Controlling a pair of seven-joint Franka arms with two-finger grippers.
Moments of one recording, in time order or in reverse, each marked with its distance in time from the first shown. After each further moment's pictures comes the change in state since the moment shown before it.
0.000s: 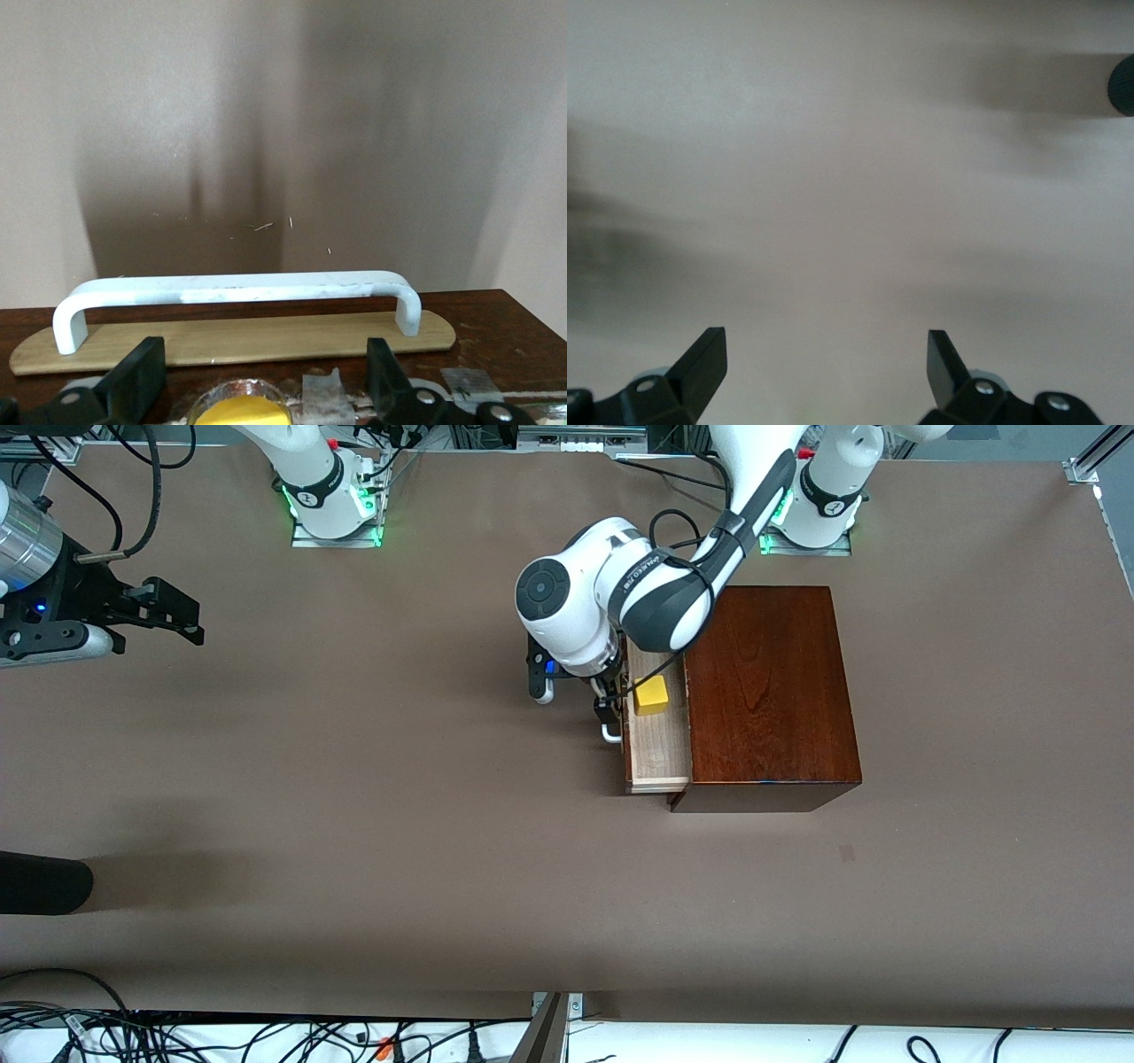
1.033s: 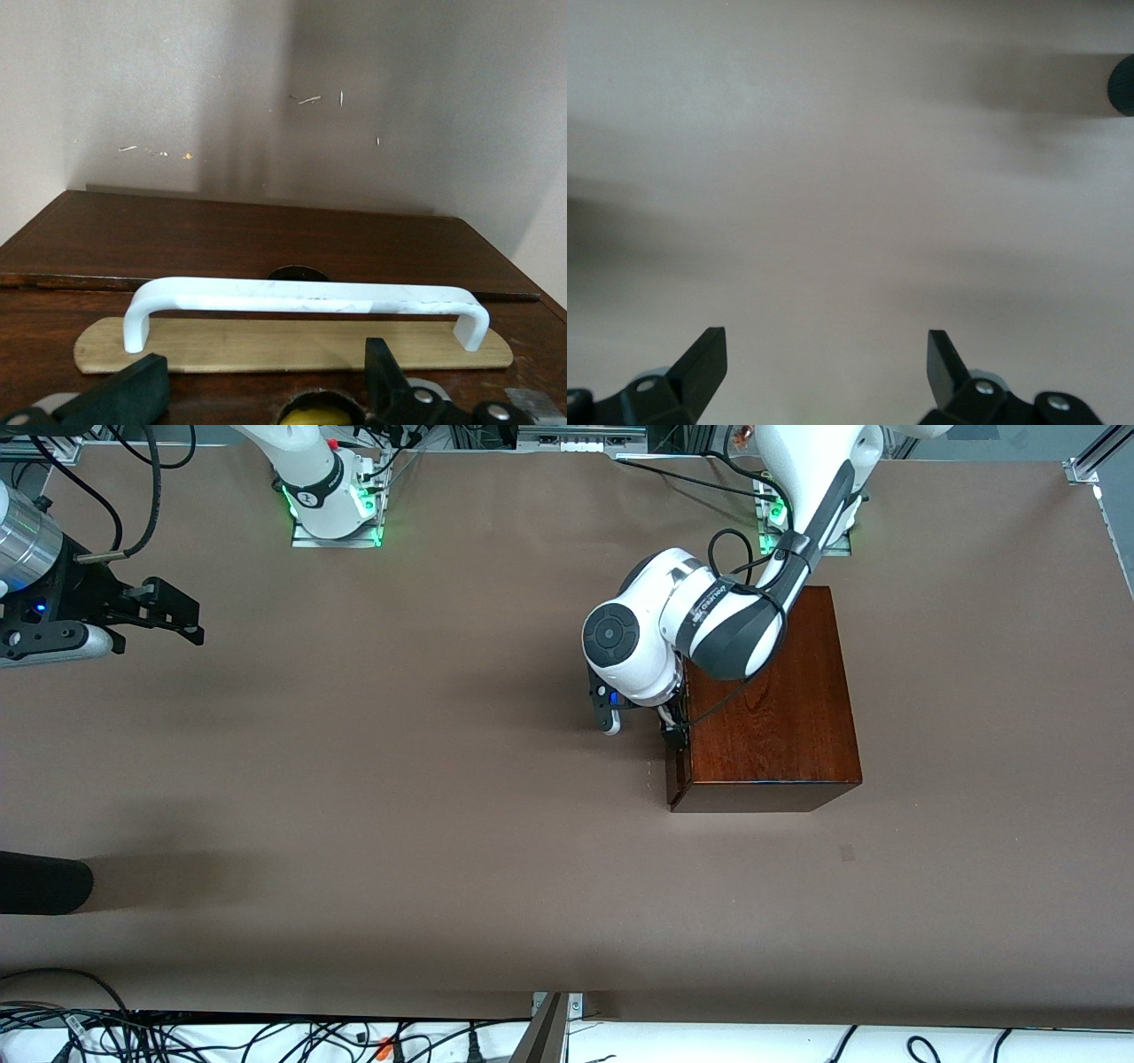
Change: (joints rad) left arm 0.119 -0.069 0.007 -0.124 0.046 -0.016 0.019; right arm 0.000 0.000 0.000 0.000 0.000 0.000 0.000
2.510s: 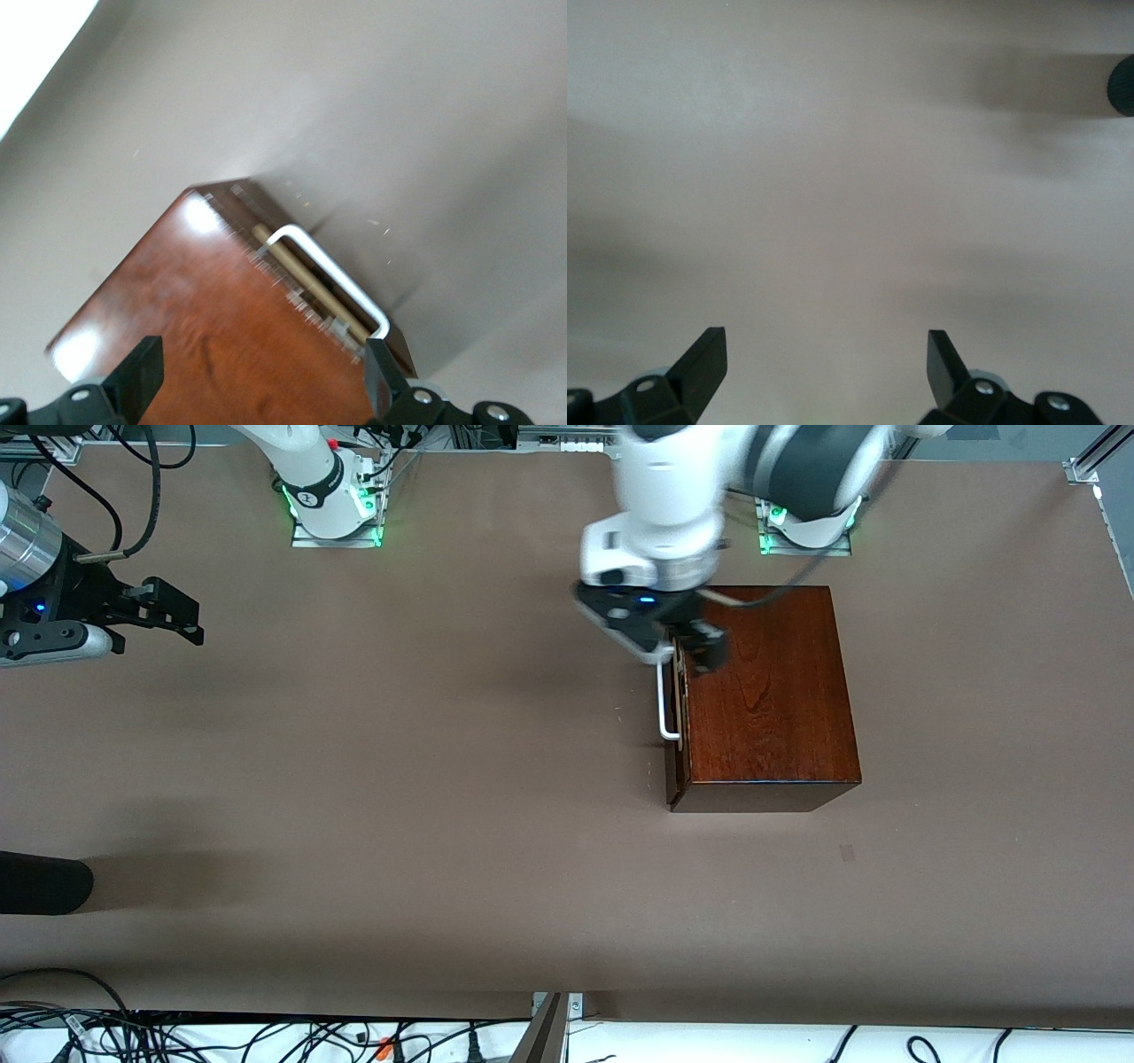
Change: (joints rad) left arm 0.076 -0.295 -0.047 0.117 -0.055 -0.082 -0.632; right arm 0.000 0.000 0.000 0.001 0.000 0.000 0.000
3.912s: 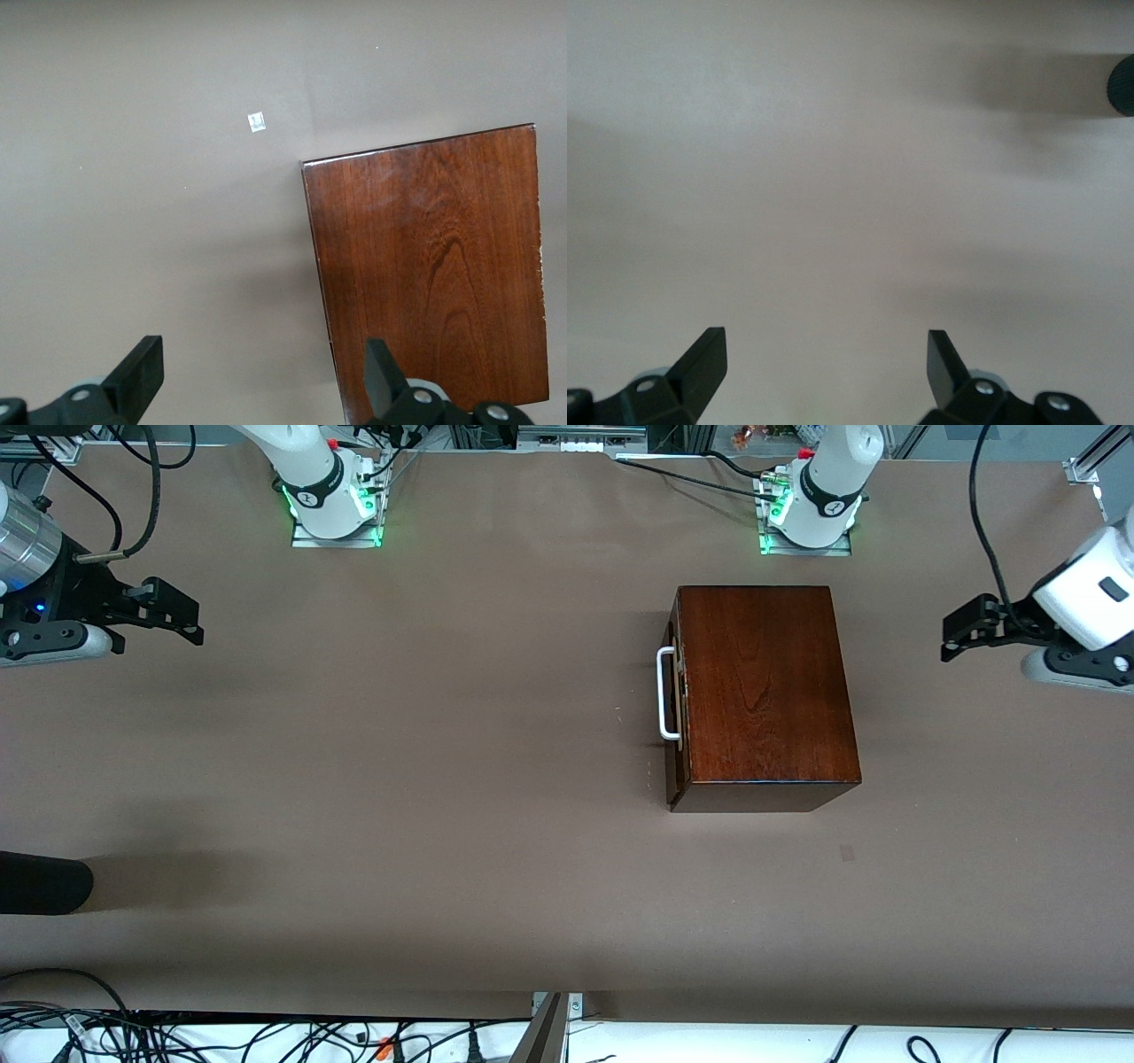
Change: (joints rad) left arm 0.367 -0.173 0.236 -0.060 -0.178 -0.134 0.039; right arm 0.000 0.000 0.000 0.000 0.000 0.000 0.000
